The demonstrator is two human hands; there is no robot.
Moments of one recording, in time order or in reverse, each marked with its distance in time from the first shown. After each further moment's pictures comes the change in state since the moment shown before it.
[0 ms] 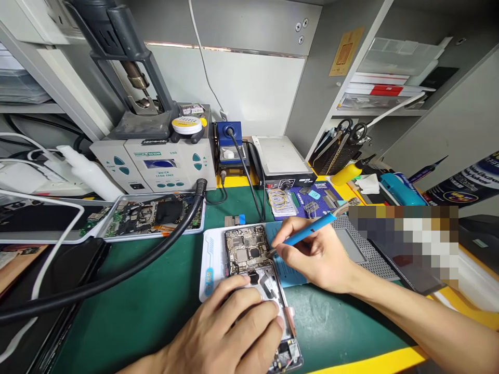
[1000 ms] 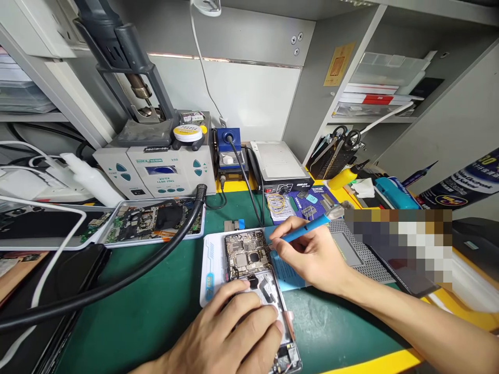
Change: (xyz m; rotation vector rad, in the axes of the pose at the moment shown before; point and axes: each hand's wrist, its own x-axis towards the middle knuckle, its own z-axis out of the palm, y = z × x) left_hand -0.004 -0.002 0.005 -0.009 0.024 0.025; right_hand 0.004 0.001 0.005 -0.001 0.102 -0.023
